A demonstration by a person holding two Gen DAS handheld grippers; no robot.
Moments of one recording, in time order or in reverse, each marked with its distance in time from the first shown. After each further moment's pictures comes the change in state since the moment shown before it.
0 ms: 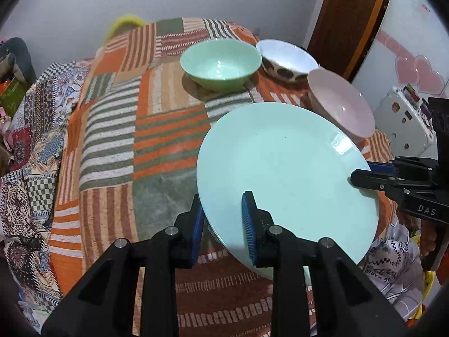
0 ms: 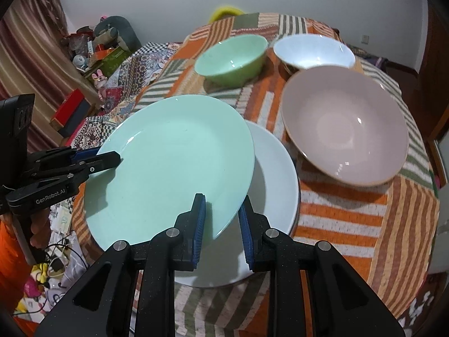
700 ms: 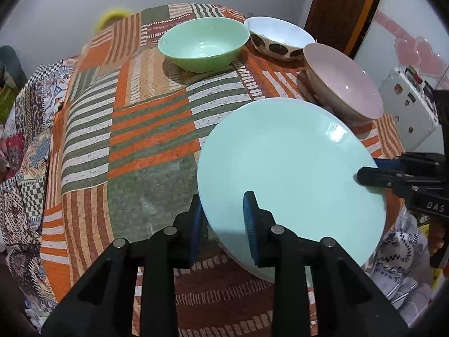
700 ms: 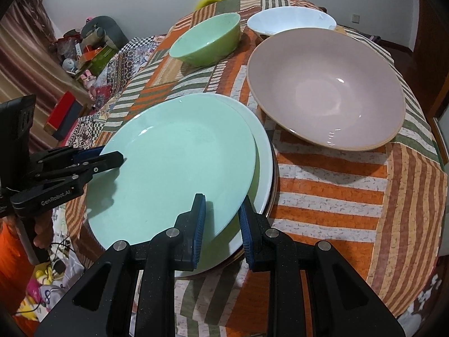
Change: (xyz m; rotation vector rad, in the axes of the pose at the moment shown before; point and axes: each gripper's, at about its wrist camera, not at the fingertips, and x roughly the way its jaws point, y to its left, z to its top) left arm 0.035 -0.017 0.001 0.057 0.062 0.014; right arm 0.002 -0.024 -0.017 0.068 0.049 0.001
